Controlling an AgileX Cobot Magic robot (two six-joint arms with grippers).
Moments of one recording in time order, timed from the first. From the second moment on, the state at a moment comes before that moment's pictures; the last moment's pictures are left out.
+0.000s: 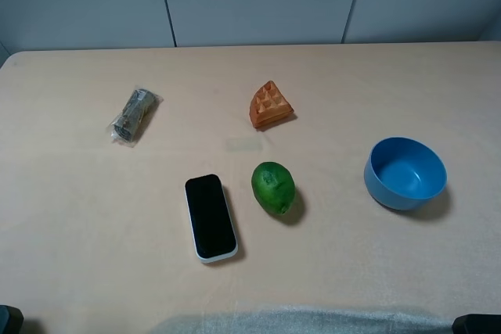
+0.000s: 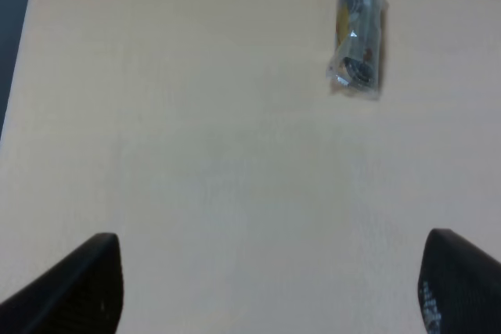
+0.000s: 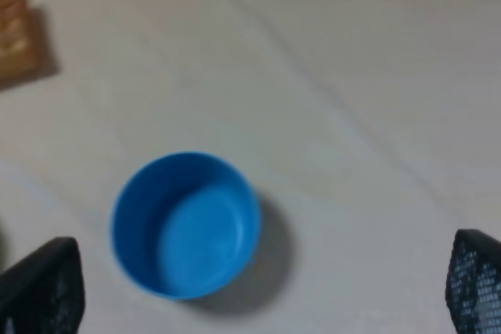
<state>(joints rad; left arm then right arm) -0.09 -0.01 -0.50 0.09 1.06 -0.04 0.25 0.57 -0.76 -0.15 1.07 0.16</state>
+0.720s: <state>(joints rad) -0.09 -0.01 -0.50 0.09 1.06 -0.04 0.00 0.00 -0.50 -0.15 1.04 0.16</state>
